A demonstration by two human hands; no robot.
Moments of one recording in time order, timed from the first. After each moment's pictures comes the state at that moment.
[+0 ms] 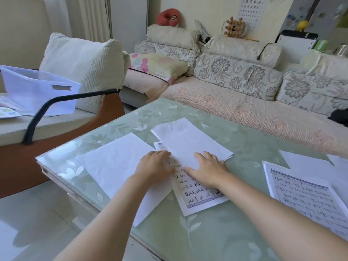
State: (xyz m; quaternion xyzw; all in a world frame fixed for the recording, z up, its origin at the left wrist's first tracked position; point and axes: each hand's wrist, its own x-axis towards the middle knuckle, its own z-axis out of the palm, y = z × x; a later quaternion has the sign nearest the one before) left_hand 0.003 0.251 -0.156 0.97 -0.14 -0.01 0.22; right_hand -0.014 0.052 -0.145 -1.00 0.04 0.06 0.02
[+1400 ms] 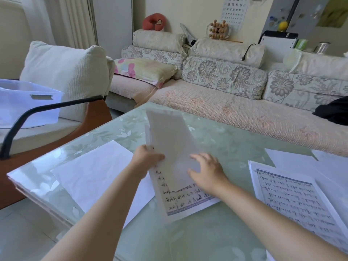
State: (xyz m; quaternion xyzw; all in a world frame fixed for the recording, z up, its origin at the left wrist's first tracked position) left_hand 0.027 0.212 -0.120 0.74 0.10 -0.10 0.66; right_hand -0.039 0.012 -0.134 -0.98 0.01 -0.04 0.19
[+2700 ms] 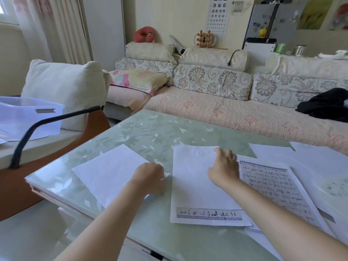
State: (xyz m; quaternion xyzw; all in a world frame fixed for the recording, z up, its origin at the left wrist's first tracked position) left_hand -0.048 0.209 -0.123 0.98 -0.22 0.01 0.03; right_hand -0.090 -0.026 -0.114 -0.97 0.21 -0.10 0.12
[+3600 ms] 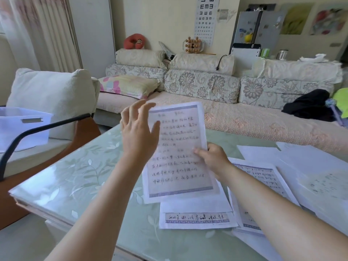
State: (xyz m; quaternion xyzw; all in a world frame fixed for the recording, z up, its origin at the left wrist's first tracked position) left_hand -0.046 0.183 -0.013 0.82 -0.18 0.43 0.31; right_hand -0.093 -0.034 -0.069 -0.76 0.12 -0.12 0.63
